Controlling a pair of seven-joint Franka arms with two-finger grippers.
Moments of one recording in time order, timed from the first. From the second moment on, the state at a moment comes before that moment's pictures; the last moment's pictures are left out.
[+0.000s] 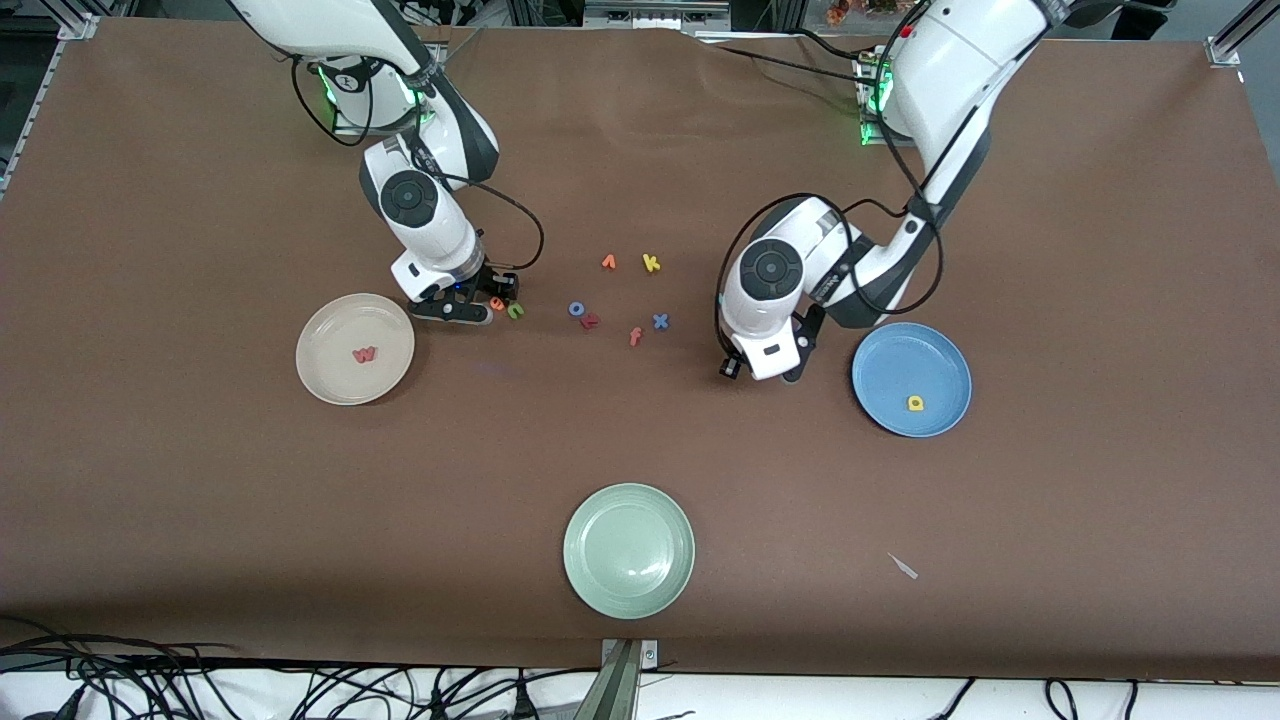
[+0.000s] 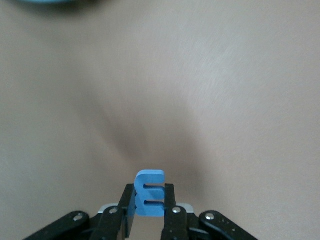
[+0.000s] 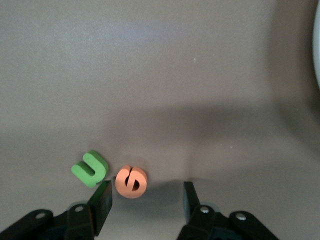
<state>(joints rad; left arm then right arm) -0.24 0.61 -0.37 -1.76 0.24 2.24 -1.81 0.40 0.35 0.13 -2.36 0.00 2.67 0.63</state>
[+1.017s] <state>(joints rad) 0.12 0.54 -0.36 -1.77 0.24 2.04 -0.60 0.40 0.37 0.13 -2.37 -0.02 2.73 0.63</state>
